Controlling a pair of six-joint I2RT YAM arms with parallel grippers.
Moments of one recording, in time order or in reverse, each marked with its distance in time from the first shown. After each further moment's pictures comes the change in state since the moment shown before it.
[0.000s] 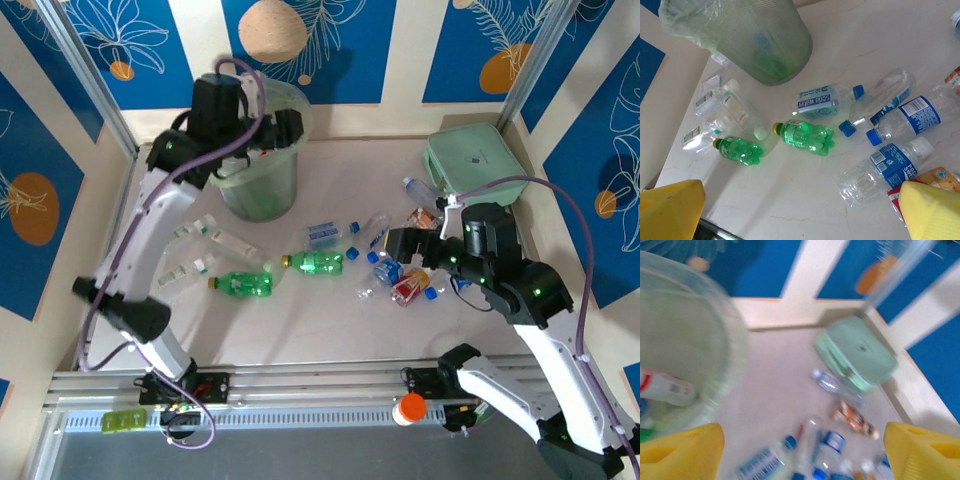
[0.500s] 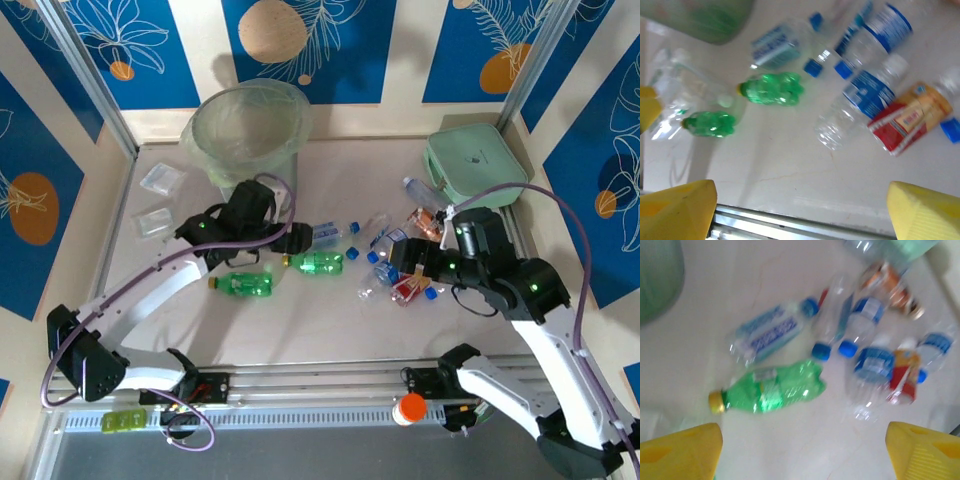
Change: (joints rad) left arm -0.128 -0.306 -0.846 0.135 -0.023 -0.063; right arm 0.002 0.074 -0.046 -0.190 0.033 0.212
